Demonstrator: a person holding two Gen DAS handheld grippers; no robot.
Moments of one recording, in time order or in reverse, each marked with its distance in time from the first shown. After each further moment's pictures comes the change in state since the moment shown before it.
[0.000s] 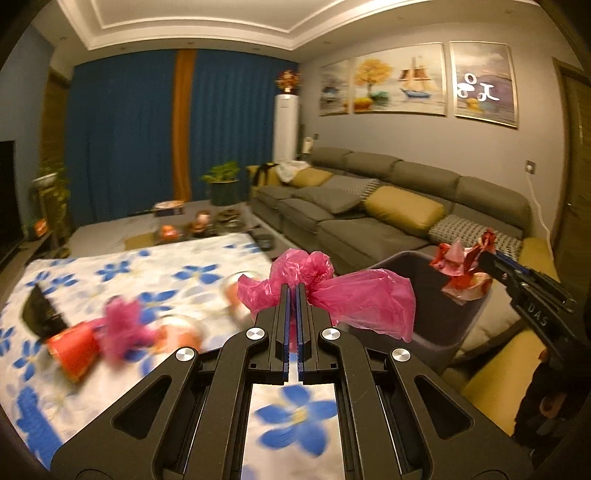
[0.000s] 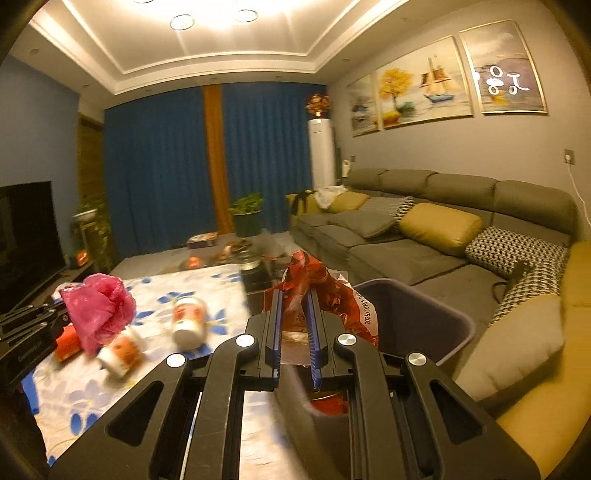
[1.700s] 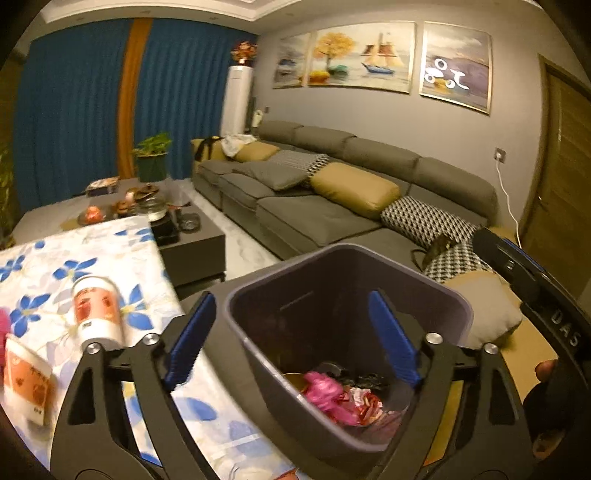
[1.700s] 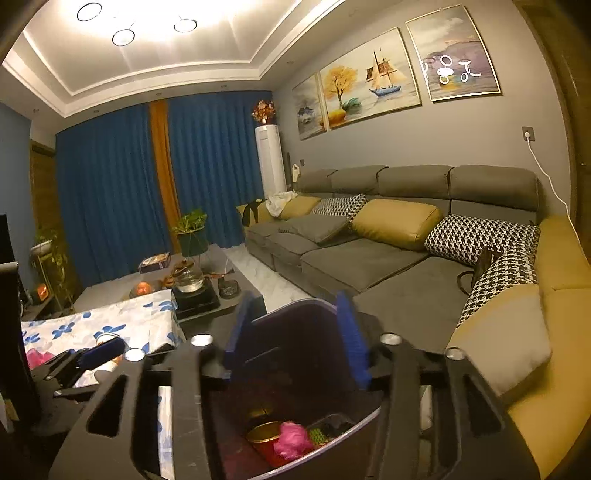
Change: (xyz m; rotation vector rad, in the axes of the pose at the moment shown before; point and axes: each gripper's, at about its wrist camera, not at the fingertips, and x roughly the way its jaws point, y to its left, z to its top) left arm 0.140 -0.096 0.002 -0.026 0.098 -0.169; right arm 0.044 -0.080 0.011 0.108 -0.034 -0.152
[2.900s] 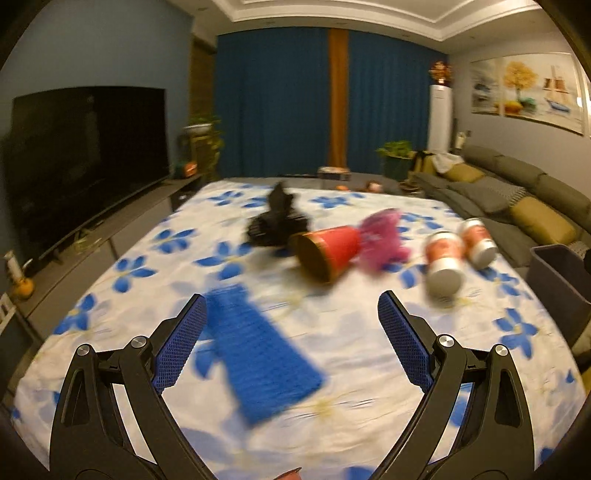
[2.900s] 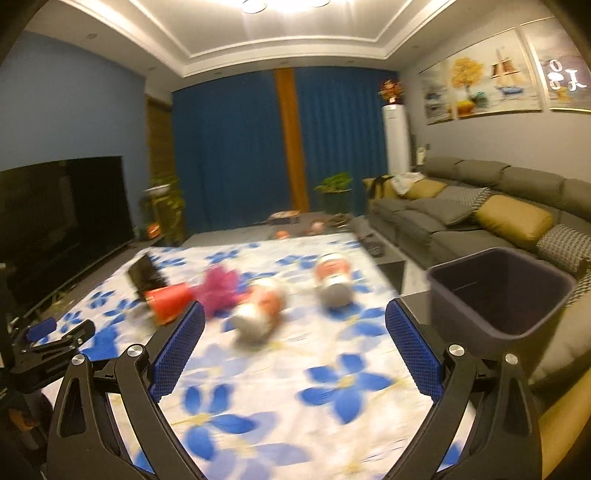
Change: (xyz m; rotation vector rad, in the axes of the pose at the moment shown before) left arm -0.325 0.247 -0.137 -0.248 -0.041 0.772; right arm -0.118 0.227 -0.088 -0.179 0.123 0.459
